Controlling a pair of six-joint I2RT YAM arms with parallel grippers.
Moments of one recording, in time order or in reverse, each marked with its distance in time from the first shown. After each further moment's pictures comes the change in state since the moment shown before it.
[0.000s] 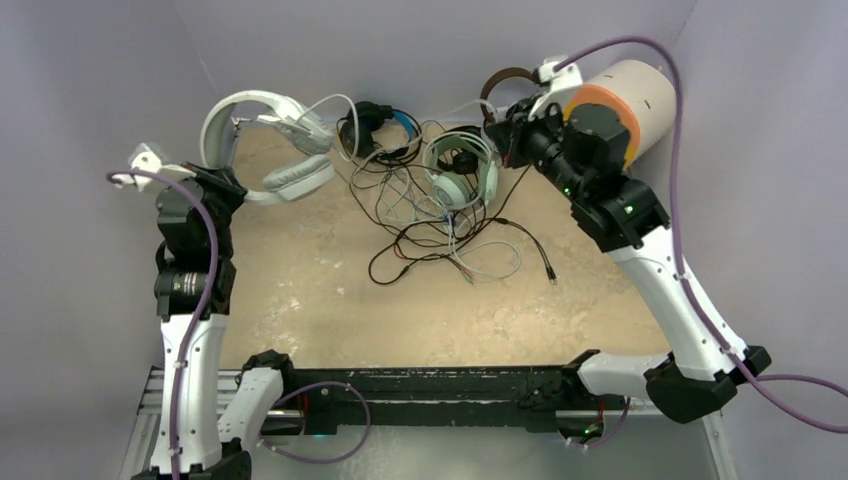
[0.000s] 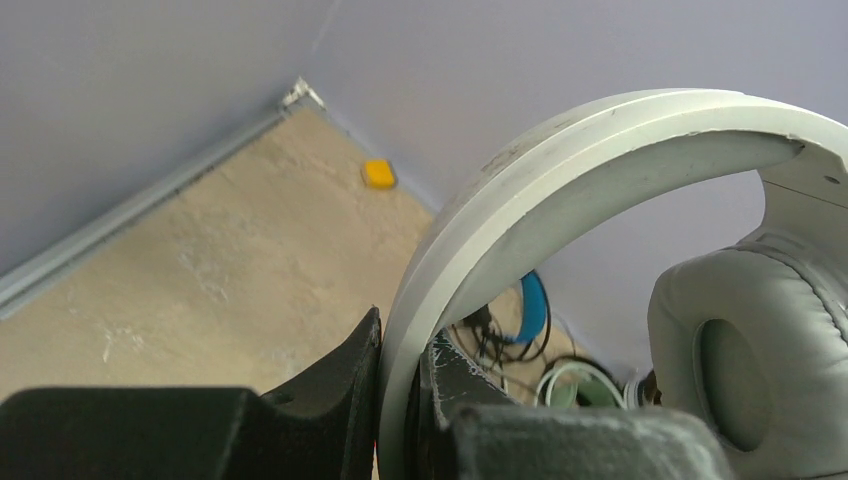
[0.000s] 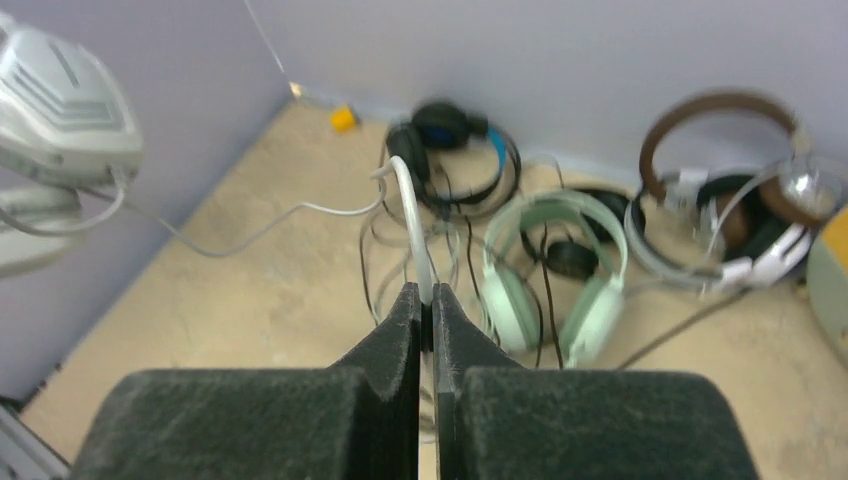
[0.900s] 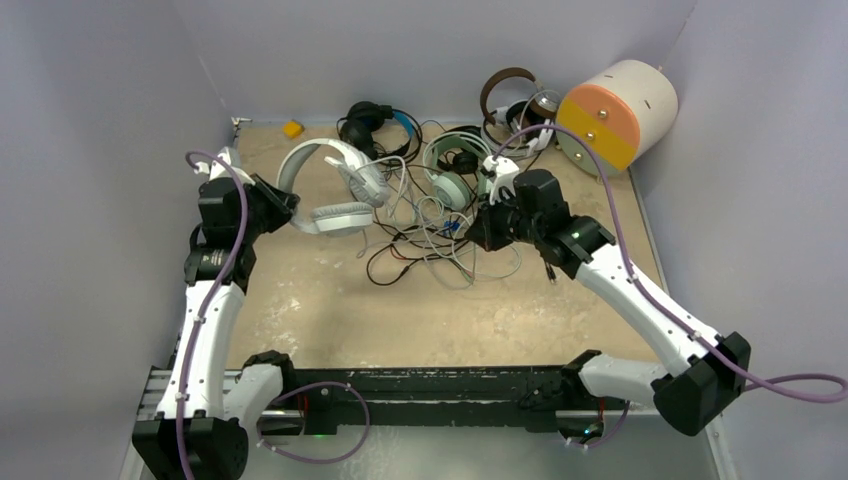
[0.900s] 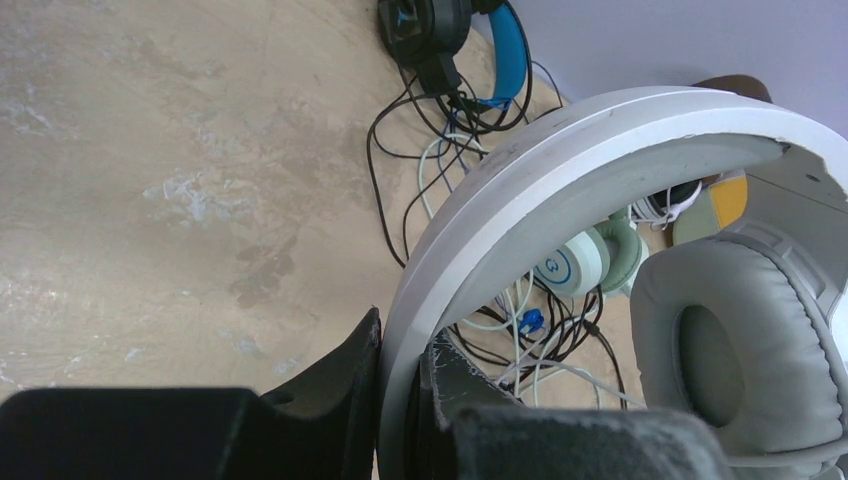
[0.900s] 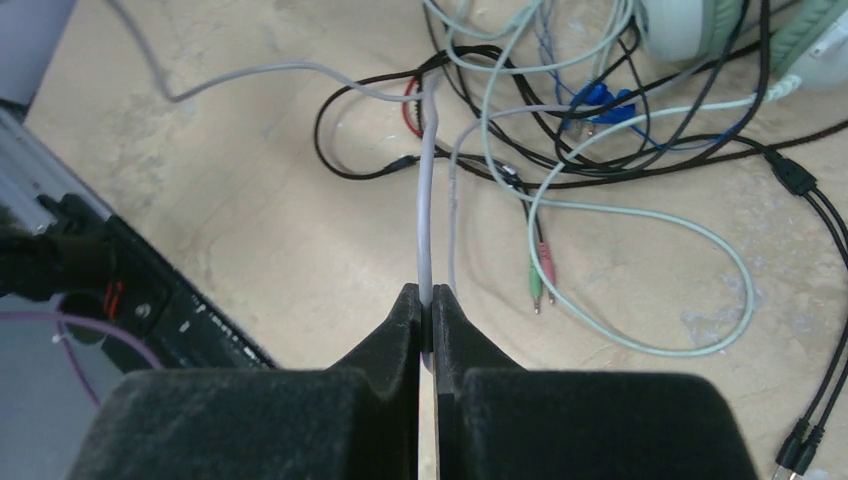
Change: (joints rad) left arm -0.001 0.143 -0.194 0.028 0.499 0.011; right arm 0.001 -0.054 -0.579 -0.048 -0.264 0.077
